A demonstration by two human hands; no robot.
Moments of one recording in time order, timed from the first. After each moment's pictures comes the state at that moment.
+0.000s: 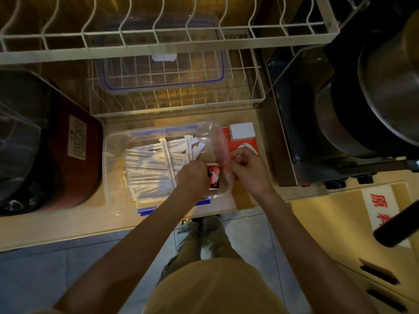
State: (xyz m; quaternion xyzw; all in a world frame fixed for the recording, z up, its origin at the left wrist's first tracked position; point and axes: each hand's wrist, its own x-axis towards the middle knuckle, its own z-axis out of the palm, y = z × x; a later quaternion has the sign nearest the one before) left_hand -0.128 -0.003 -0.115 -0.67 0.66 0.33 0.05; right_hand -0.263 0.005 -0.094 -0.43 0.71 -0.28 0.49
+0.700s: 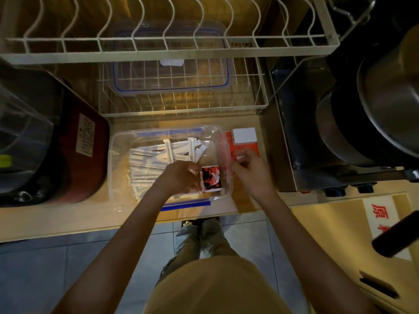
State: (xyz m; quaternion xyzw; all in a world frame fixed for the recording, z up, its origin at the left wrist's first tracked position) left_hand -0.085 -0.012 -0.083 -0.65 0.53 0.55 0.00; right_hand -0.264 0.004 -0.077 -0.49 0.70 -0.24 0.46
